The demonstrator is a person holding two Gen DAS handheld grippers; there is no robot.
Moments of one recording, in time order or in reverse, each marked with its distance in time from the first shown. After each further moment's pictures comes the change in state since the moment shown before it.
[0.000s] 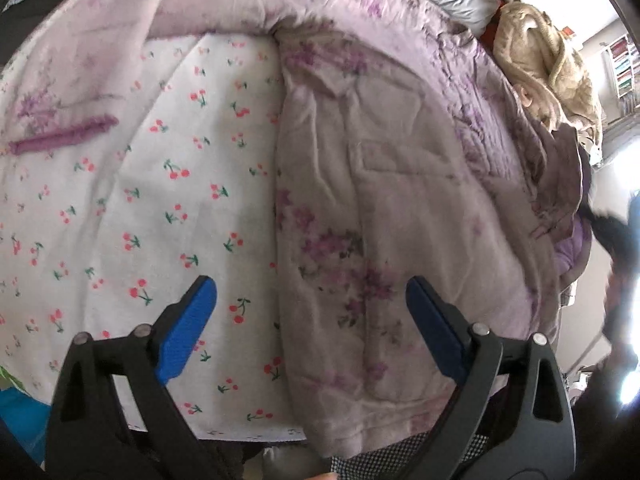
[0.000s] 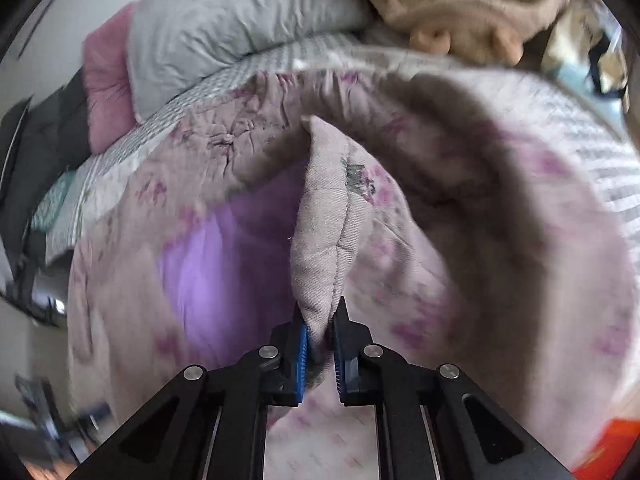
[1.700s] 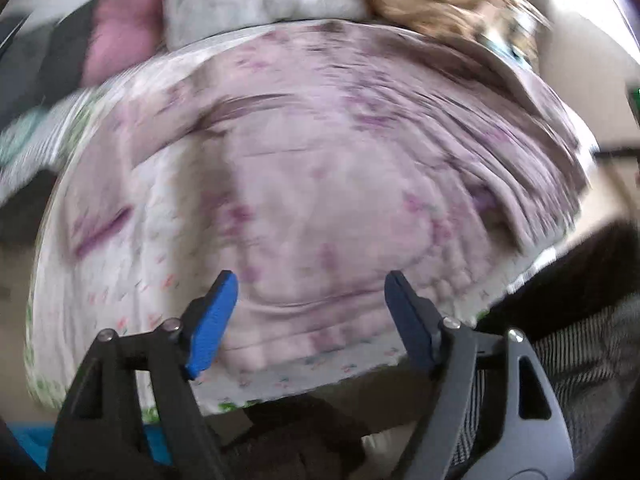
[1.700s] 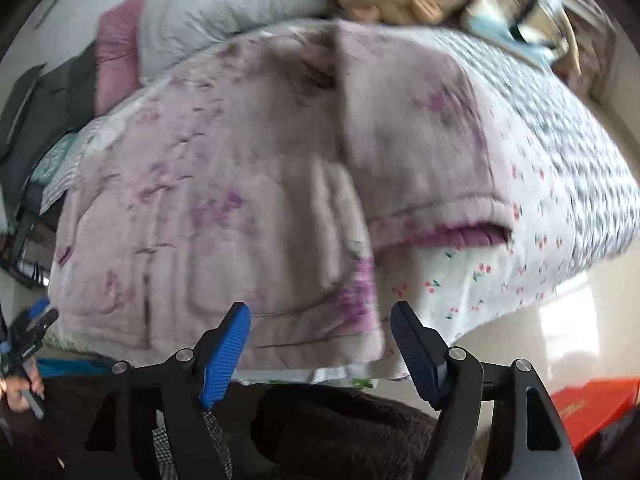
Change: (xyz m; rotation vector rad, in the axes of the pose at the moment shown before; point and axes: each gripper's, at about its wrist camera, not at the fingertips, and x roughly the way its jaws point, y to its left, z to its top) left arm -0.077 -0.077 -0.136 0.602 -0.229 0.187; right arm -0.052 -0.051 -0.157 -0.065 -0.013 -0.014
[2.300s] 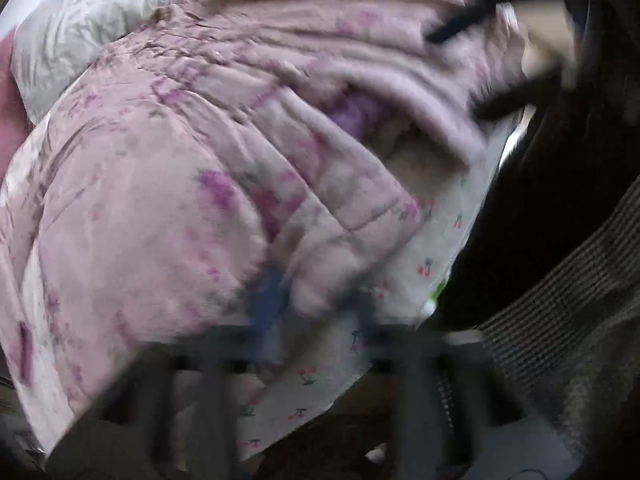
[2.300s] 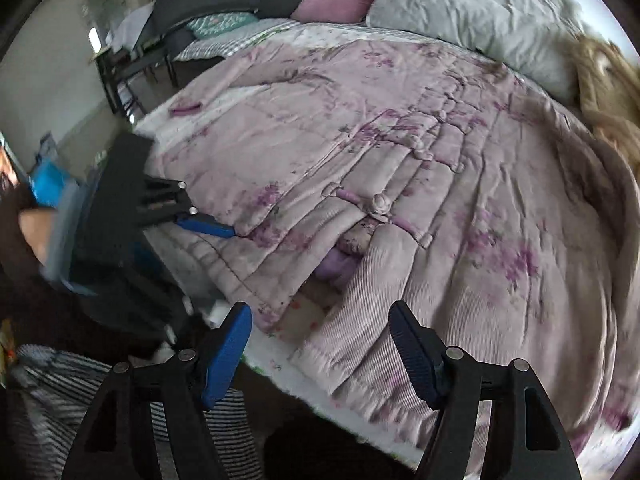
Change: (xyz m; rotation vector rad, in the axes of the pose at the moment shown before) left arm 0.080 -0.108 0.003 0.370 0.086 -0.165; right arm 0.089 0.185 -0.038 -0.701 0.004 0.203
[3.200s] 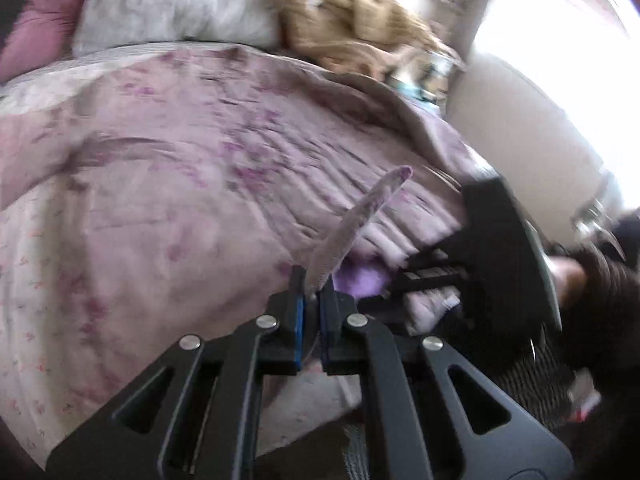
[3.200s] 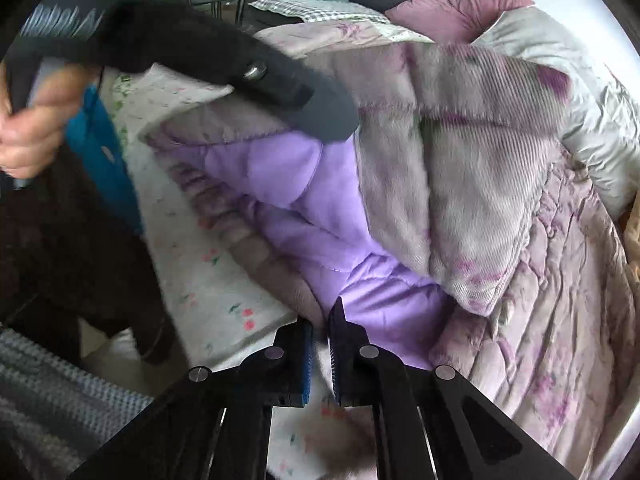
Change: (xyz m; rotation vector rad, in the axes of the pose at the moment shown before) left arm -0.064 0.081 0.008 -0.373 -0.280 -0.289; right arm 0.072 0.044 0.047 -0.262 0.071 0.008
